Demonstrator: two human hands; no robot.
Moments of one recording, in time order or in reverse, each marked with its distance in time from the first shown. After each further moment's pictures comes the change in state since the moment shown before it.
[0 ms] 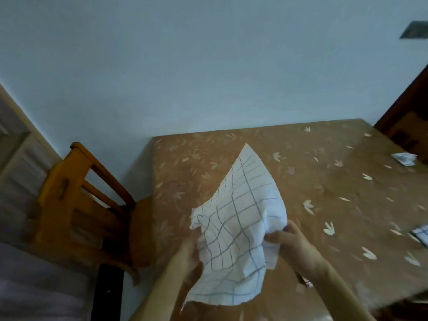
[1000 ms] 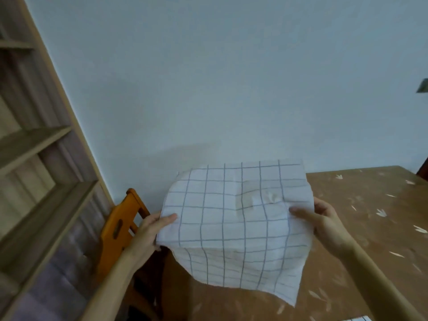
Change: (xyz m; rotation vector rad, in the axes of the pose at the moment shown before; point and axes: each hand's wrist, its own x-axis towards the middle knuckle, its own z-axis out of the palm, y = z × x) left_hand -0.141 0.187 -0.093 0.323 -0.114 0.703; right_hand 0.049 -0.098 0.027 -0.193 0.158 -0.412
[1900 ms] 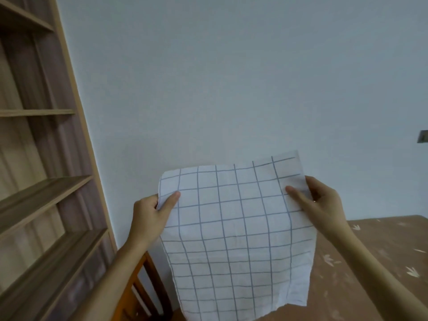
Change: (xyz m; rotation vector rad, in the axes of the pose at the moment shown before) left_hand 0.046 0.128 -0.002 0.515 0.438 0.727; right_hand 0.071 -0.105 0.036 -0.488 0.288 -0.521
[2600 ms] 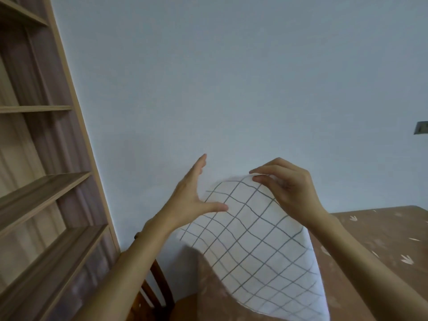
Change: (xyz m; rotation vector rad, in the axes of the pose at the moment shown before) left_hand 0.004 0.064 0.042 0.150 -0.517 0.088; right_hand 0.001 -0.046 0.033 -0.034 -0.037 -0.657
